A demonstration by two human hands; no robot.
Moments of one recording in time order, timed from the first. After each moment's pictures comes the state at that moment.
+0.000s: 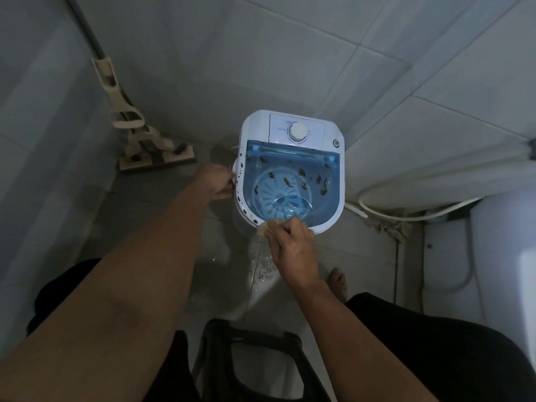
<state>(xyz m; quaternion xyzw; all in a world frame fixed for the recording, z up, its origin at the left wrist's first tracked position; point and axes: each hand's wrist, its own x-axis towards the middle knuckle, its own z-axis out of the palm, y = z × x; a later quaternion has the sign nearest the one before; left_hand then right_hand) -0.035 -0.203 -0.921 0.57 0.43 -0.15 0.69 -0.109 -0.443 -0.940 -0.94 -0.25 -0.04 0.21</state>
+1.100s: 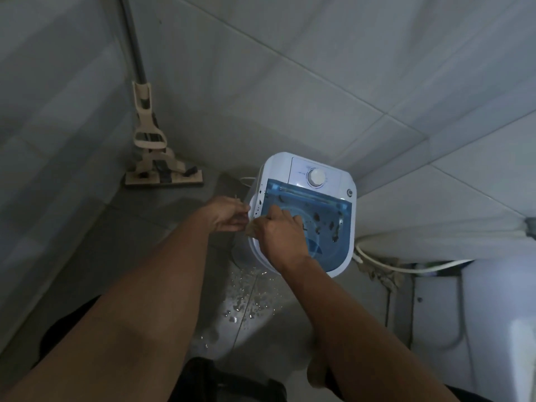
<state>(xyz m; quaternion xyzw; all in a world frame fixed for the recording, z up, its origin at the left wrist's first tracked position) -0.041 -0.169 -0.931 0.50 0.39 -0.23 0.74 -0.032 -0.333 -0.890 -0.93 -0.36 0.08 -0.04</state>
